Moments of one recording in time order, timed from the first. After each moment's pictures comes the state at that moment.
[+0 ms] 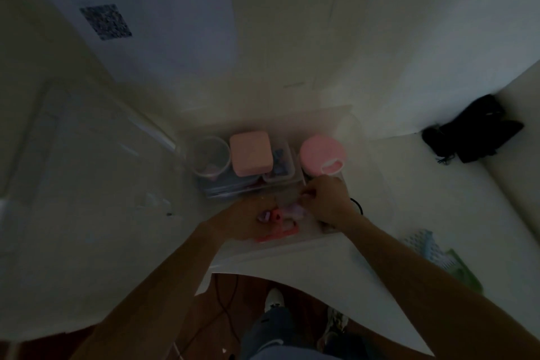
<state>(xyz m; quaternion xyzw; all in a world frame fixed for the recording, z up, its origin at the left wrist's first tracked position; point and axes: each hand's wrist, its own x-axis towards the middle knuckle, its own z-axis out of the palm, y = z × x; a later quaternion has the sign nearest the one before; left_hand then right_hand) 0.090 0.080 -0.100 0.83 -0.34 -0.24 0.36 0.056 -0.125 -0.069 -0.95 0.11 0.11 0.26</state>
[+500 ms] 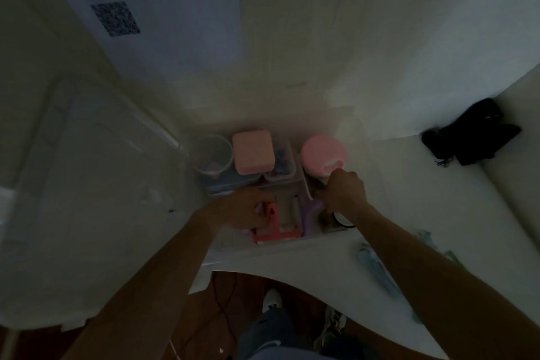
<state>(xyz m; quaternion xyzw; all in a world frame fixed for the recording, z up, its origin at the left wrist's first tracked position) 0.112 0.090 -0.096 0.84 -0.35 -0.31 0.27 0.065 -0.145 -0.068 -0.95 0.22 0.16 0.14</state>
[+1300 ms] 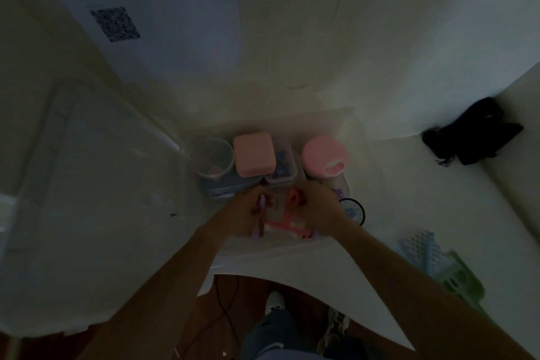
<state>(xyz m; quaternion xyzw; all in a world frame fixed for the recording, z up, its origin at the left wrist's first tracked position) 0.097 0.091 -0.114 0.87 -0.24 -0.21 0.37 0.048 -0.100 -0.066 -0.93 0.07 0.09 0.34</state>
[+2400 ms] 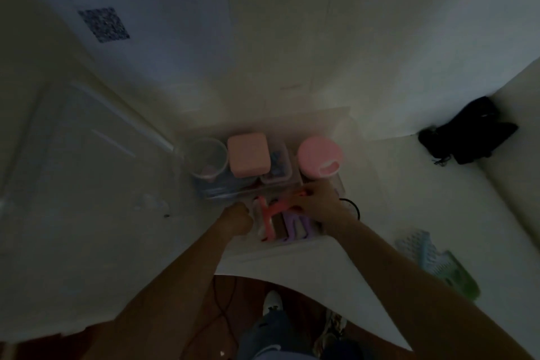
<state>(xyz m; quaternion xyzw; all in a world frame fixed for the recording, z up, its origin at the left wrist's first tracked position) 0.103 0.077 -0.146 0.91 -0.01 -0.38 0.18 0.056 -0.119 -0.094 -0.82 0.24 0.15 0.49</state>
